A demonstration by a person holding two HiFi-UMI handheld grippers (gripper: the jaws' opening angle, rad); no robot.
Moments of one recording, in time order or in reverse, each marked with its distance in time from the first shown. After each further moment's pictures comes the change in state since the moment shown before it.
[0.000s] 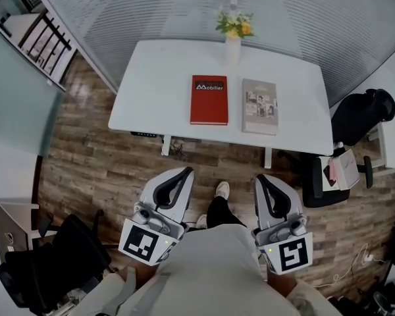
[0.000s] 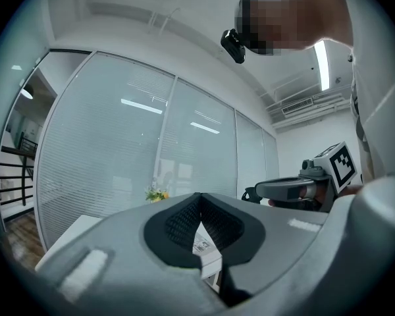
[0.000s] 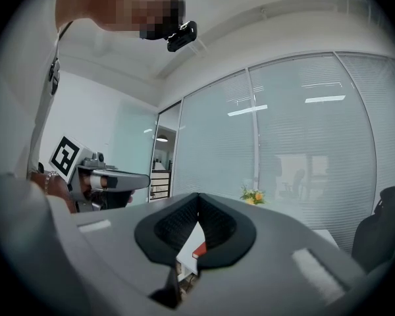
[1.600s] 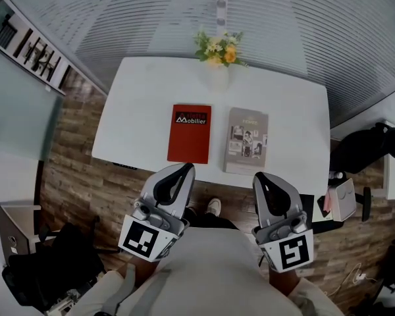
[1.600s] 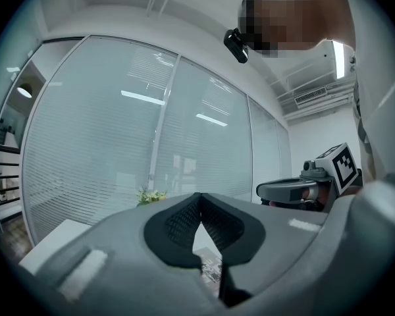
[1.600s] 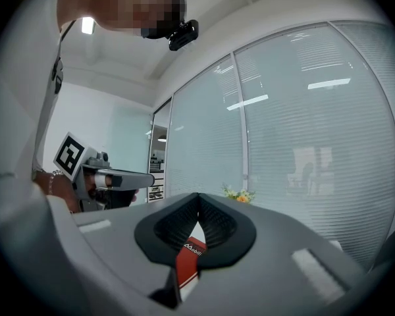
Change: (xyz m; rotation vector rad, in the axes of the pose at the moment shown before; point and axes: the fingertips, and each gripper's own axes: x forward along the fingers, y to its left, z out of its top) left arm 0.225 0.042 -0.008 -0.004 0.038 0.052; right arm 0.116 -0.197 -0.023 0.029 0.002 0.074
